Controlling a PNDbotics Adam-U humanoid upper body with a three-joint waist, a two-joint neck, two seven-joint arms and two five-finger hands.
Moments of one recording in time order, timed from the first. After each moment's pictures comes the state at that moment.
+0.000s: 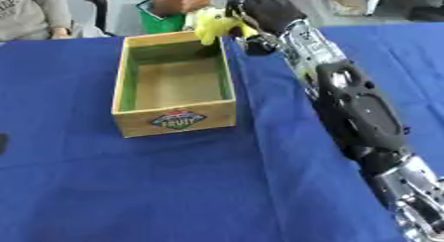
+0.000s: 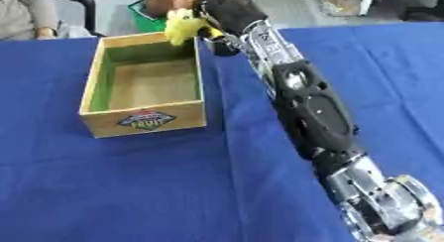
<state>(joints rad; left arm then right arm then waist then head) -0.13 0.24 0.16 -1.73 0.20 -0.08 0.15 -1.07 -0.19 0.14 -0.97 1.41 -0.29 -0.05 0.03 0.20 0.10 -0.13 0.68</state>
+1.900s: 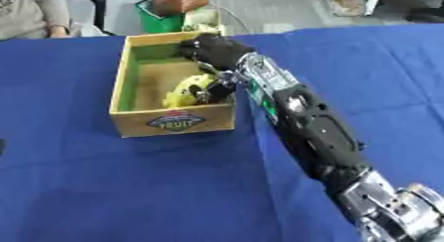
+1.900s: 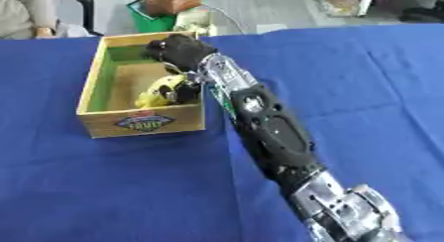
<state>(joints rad) -0.13 0.23 0.16 -1.73 0.20 -0.08 0.15 -1.06 -0.09 0.17 -0.92 1.39 -0.36 0.15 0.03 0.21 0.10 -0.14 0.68</state>
